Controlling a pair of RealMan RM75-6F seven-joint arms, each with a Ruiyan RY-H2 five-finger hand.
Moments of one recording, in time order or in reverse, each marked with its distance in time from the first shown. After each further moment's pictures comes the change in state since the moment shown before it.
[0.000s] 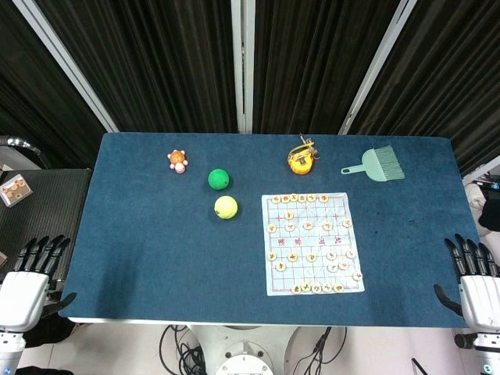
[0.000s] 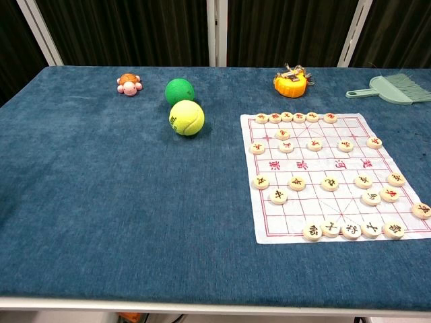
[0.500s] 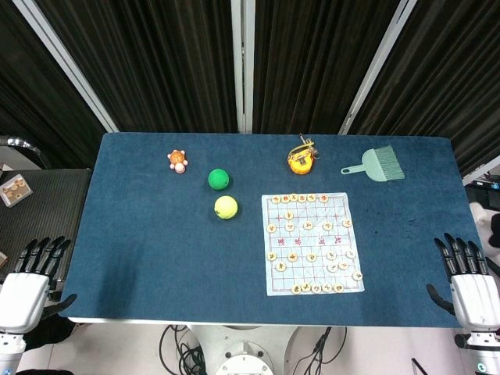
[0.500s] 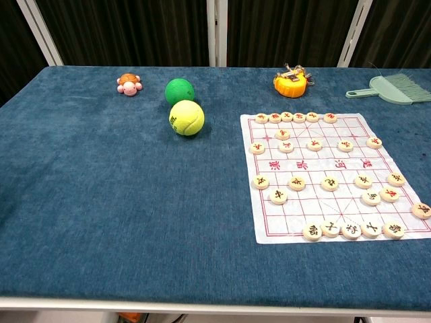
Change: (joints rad) left arm 0.003 -0.001 0.002 -0.001 0.007 0.009 -0.005; right arm 0.018 -0.002 -0.010 -0.019 -0.042 -0.007 -0.039
